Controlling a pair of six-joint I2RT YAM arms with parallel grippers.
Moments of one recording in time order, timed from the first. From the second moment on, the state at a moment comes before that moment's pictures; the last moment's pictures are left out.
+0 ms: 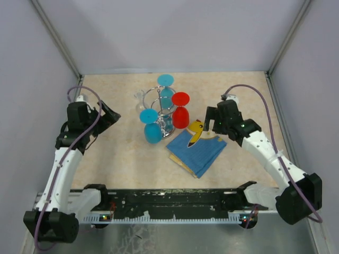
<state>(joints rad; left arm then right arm) -0.05 0.97 0.91 -0.55 0.10 -0.63 0.45 1.13 0.94 -0.61 0.22 0.49</state>
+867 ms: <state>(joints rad) -0.05 0.75 0.84 -0.52 0.17 -0.50 0.80 1.37 0.72 -0.46 0.07 0.74</state>
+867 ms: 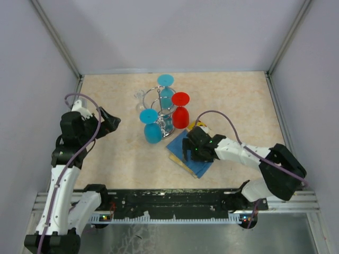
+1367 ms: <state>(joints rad) -0.05 0.70 0.86 -0.53 0.19 -0.50 0.51 1.45 0.78 -0.58 0.25 0.81</state>
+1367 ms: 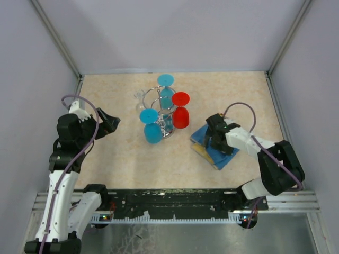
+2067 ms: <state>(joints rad) -0.05 0.69 0.86 -0.56 0.17 -0.51 -0.13 1.99 1.44 -0.72 0.29 0.58</state>
